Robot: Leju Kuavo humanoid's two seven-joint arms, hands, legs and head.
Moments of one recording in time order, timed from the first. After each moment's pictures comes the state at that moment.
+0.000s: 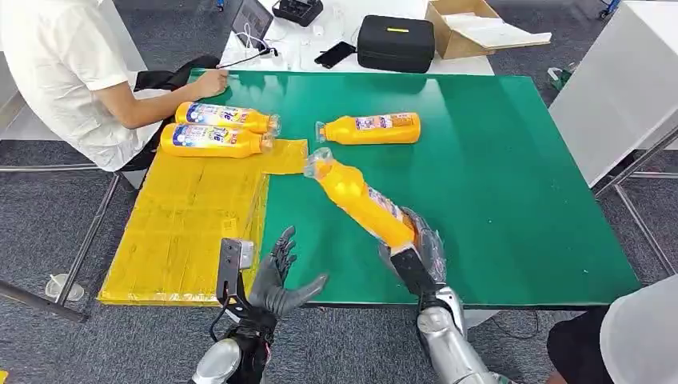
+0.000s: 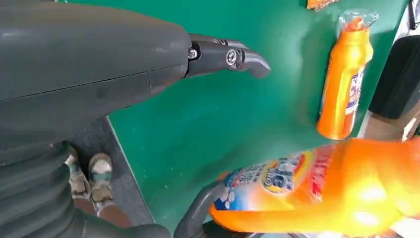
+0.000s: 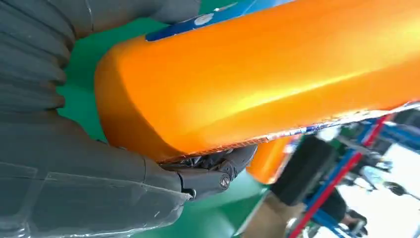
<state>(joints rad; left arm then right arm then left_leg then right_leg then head) -0.09 -0.18 -0.65 -1.21 0.35 0.23 -0.29 -0.24 0.10 0.17 -0.91 0.40 -0.42 -0.57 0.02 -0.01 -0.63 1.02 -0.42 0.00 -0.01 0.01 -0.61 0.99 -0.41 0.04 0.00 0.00</state>
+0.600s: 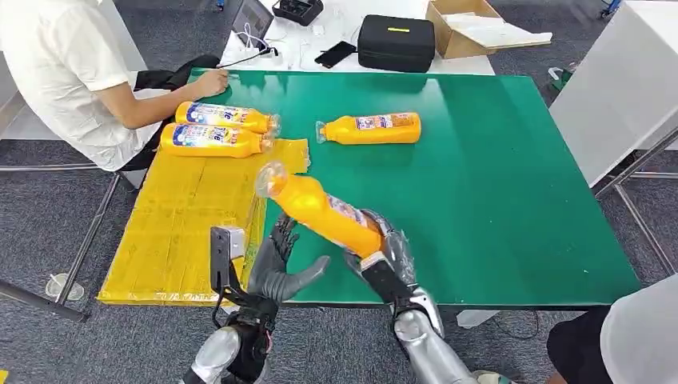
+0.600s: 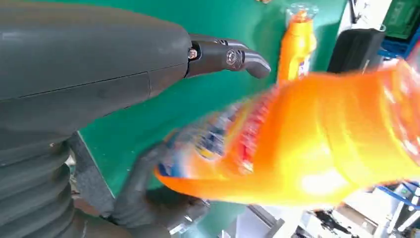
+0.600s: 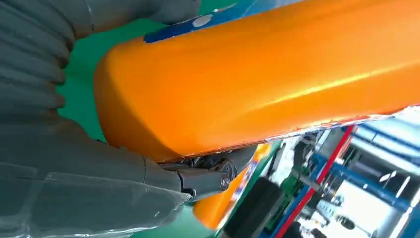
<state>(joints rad) -0.14 -0.19 -0.67 -1.26 0.40 0.22 -0.36 -0.23 0.13 0.34 -0.94 0.37 -0.39 -0.59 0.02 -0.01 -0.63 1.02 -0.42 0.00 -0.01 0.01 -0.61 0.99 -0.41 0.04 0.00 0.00</state>
